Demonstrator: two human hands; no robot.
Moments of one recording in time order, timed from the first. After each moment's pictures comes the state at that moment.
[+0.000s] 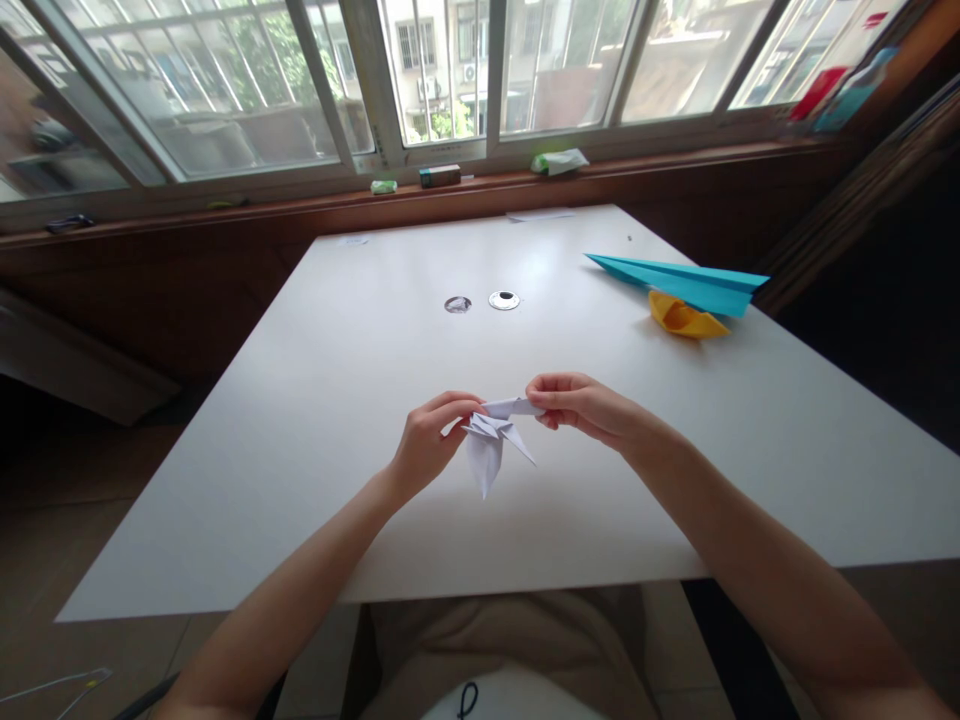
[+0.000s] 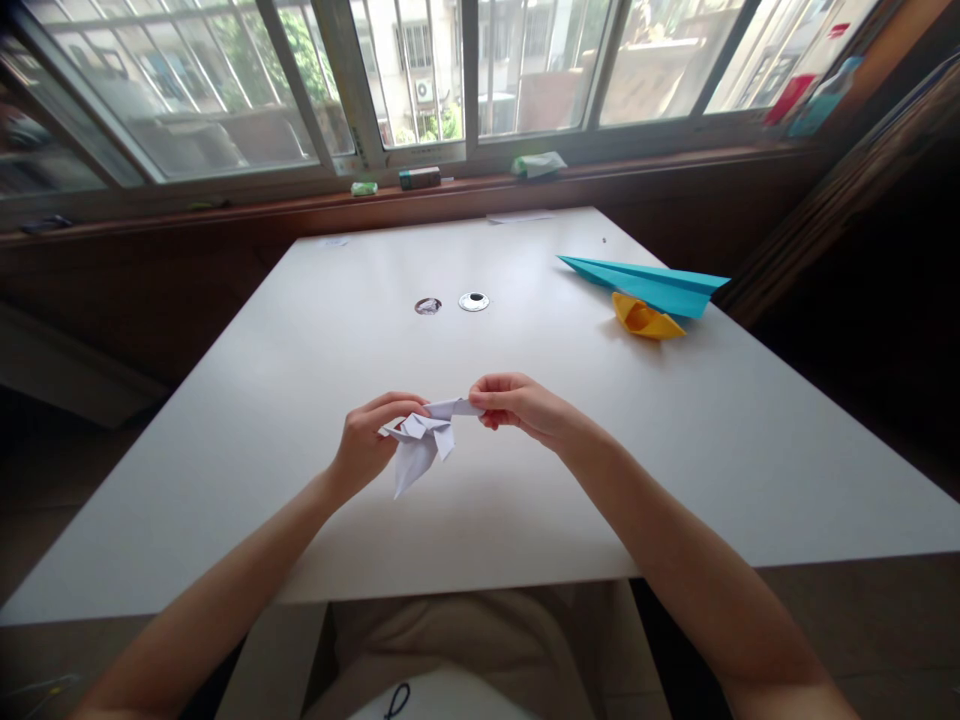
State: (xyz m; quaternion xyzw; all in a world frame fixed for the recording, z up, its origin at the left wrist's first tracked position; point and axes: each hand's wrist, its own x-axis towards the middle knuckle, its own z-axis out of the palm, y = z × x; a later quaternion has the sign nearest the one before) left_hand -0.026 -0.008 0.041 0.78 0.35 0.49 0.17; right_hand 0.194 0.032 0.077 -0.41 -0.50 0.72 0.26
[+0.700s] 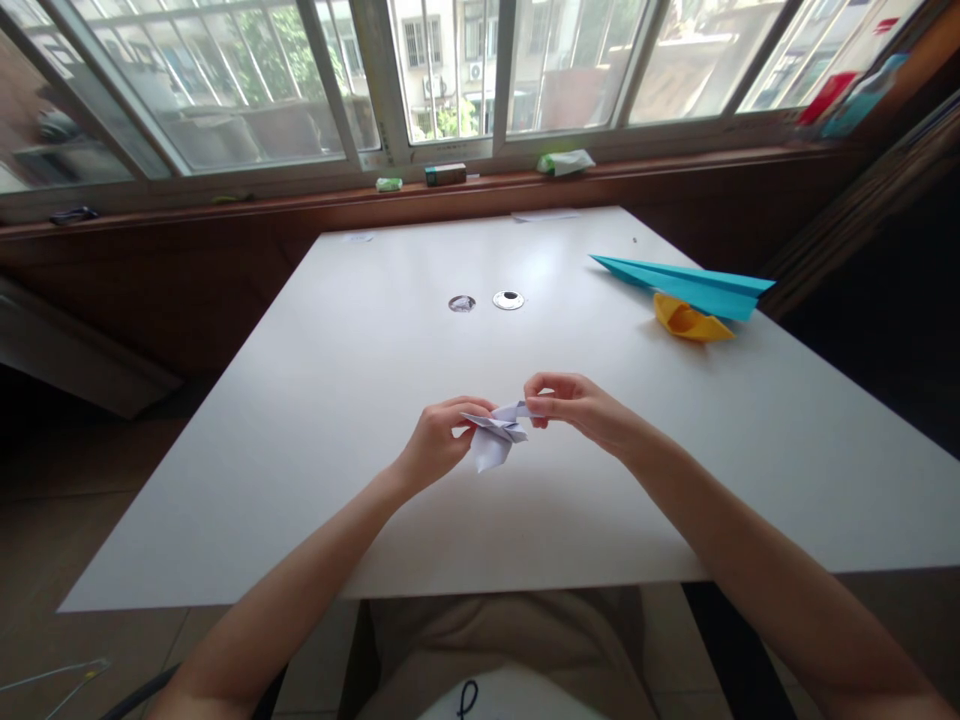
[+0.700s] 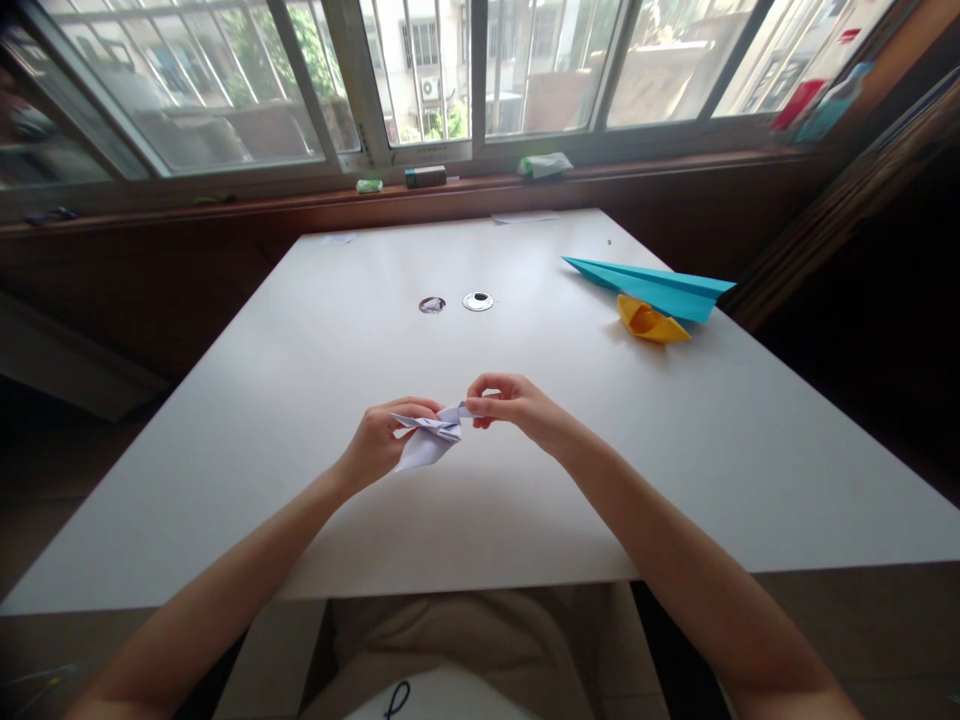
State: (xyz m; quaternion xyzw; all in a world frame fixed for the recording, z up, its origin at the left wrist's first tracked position) left_hand -0.023 -0.010 0.035 0.74 0.37 0.45 0.32; right_hand 0.189 0.029 0.072 -0.36 -0.59 0.66 0.29
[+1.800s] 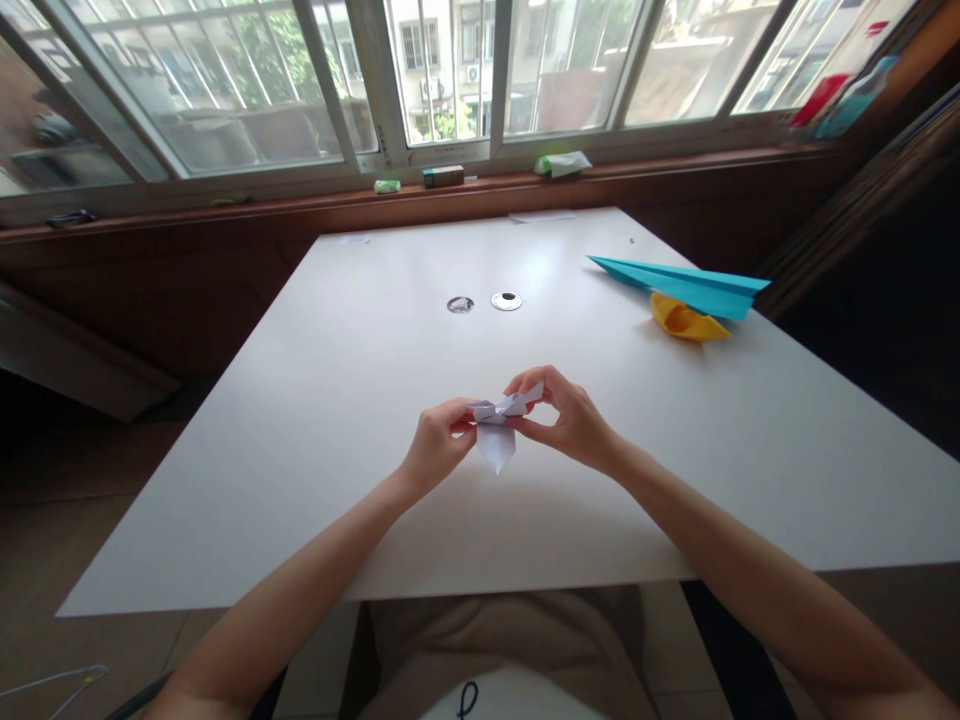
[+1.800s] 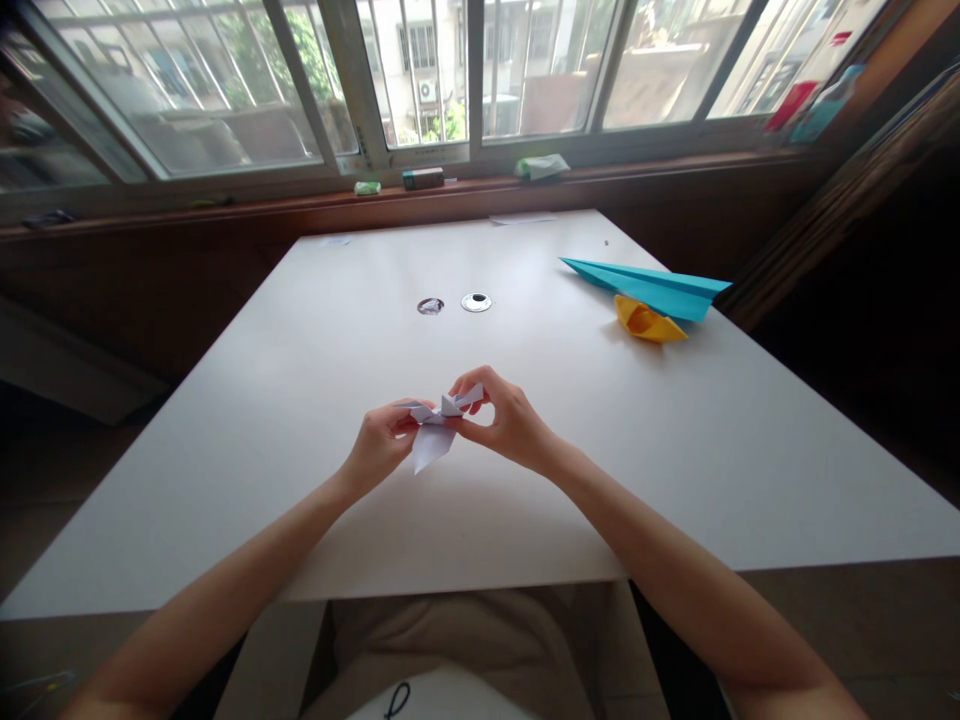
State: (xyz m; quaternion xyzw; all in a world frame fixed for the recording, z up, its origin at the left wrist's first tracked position) left_hand -0.016 -0.015 0.034 0.66 0.44 0.48 0.37; right_hand 0.173 0.014 0.057 -0.32 -0.79 0.32 0.40
